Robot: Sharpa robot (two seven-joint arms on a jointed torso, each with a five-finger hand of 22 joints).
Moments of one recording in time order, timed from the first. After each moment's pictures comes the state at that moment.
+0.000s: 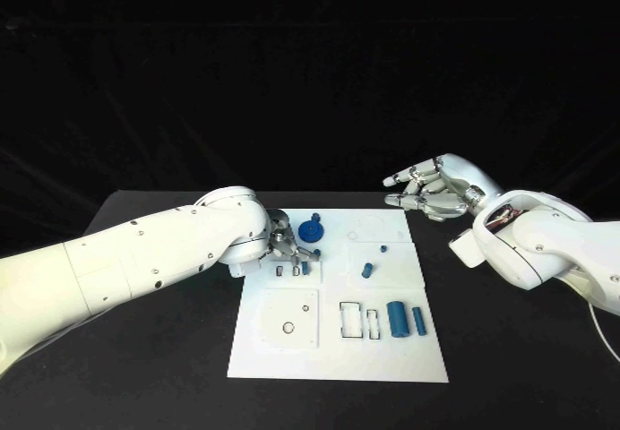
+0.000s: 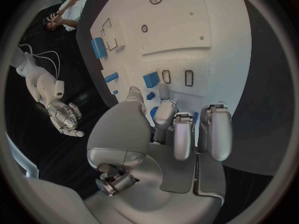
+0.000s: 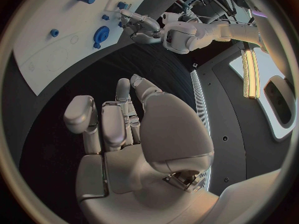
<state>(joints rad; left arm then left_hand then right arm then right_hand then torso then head) 1.31 -0.55 -0.01 1.33 -1.04 0.15 -0.69 1.11 0.00 -0.17 0.29 0.05 0.94 0.05 0.62 0.44 1.34 -0.02 1.26 1.12 1.47 -0.08 1.57 1.31 0.05 1.47 0.03 1.47 1.31 1.31 -1.02 -0.03 1.69 -0.84 -0.46 0.07 1.34 -0.08 0.24 0.04 0.25 1.01 0.14 0.07 0.07 1.16 0.05 0.62 0.75 1.47 -0.03 1.25 1.14 0.11 1.25 0.09 1.30 0.99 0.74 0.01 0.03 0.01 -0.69</state>
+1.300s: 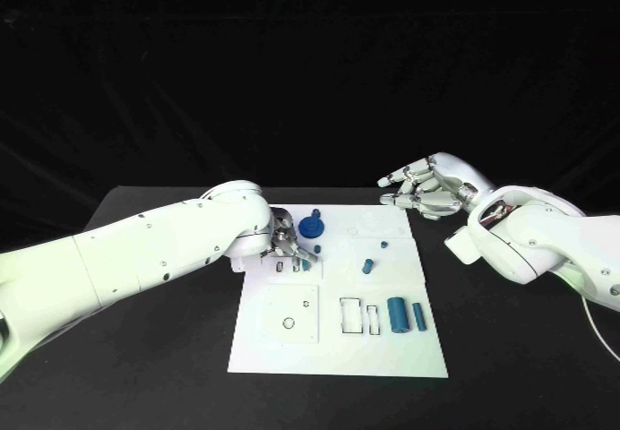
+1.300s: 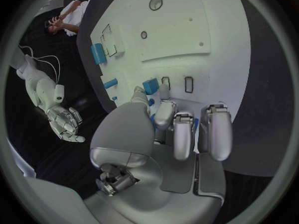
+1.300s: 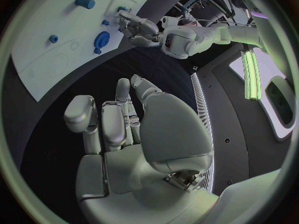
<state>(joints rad) 1.31 -0.52 -0.01 1.30 -1.03 0.22 -0.70 1.18 0.05 -0.18 0.29 0.05 0.92 0.05 0.65 0.49 1.34 -0.02 1.26 1.13 1.47 -0.08 1.57 1.31 0.05 1.47 0.03 1.47 1.31 1.31 -0.99 -0.03 1.67 -0.85 -0.42 0.05 1.34 -0.08 0.24 0.04 0.24 1.01 0.14 0.07 0.07 1.16 0.05 0.62 0.75 1.47 -0.03 1.24 1.14 0.11 1.25 0.08 1.29 0.98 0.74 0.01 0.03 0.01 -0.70</state>
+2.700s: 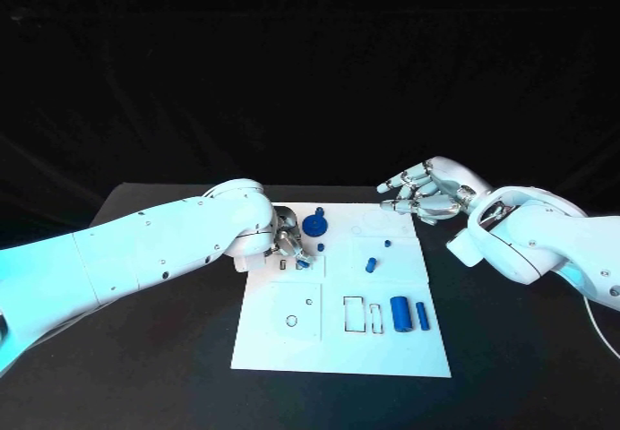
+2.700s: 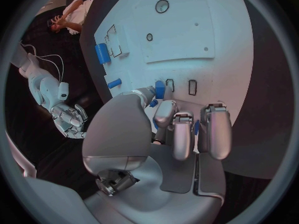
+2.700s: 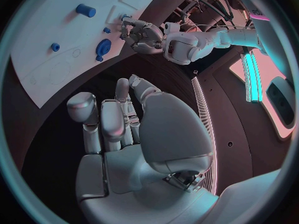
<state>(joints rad) 1.31 -0.54 -0.01 1.34 -1.01 0.20 -0.70 1.30 -0.14 0.55 0.29 0.08 0.85 0.05 0.69 0.60 1.33 -0.02 1.23 1.13 1.47 -0.09 1.57 1.31 0.05 1.47 0.02 1.46 1.31 1.31 -0.98 -0.03 1.66 -0.88 -0.37 0.02 1.35 -0.08 0.26 0.02 0.23 1.00 0.15 0.07 0.07 1.15 0.05 0.62 0.73 1.46 -0.03 1.19 1.10 0.12 1.20 0.09 1.24 0.90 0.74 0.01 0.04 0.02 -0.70</state>
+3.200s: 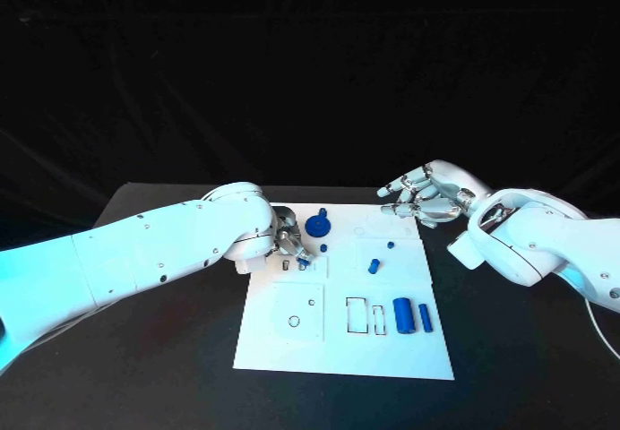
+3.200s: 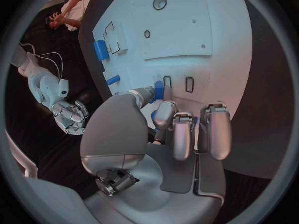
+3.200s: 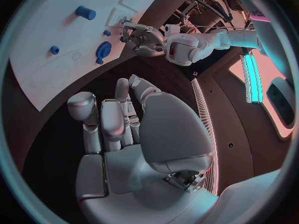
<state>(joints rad) 1.30 -0.56 -0.01 1.36 -1.02 0.14 -0.69 1.25 -0.16 0.61 0.26 0.13 0.85 0.05 0.72 0.63 1.36 -0.03 1.25 1.16 1.47 -0.09 1.57 1.31 0.05 1.47 0.02 1.46 1.31 1.31 -0.97 -0.04 1.65 -0.89 -0.35 0.02 1.35 -0.08 0.26 0.02 0.23 1.00 0.15 0.07 0.07 1.15 0.05 0.62 0.73 1.46 -0.03 1.19 1.09 0.12 1.19 0.09 1.23 0.89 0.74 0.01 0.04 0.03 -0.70</state>
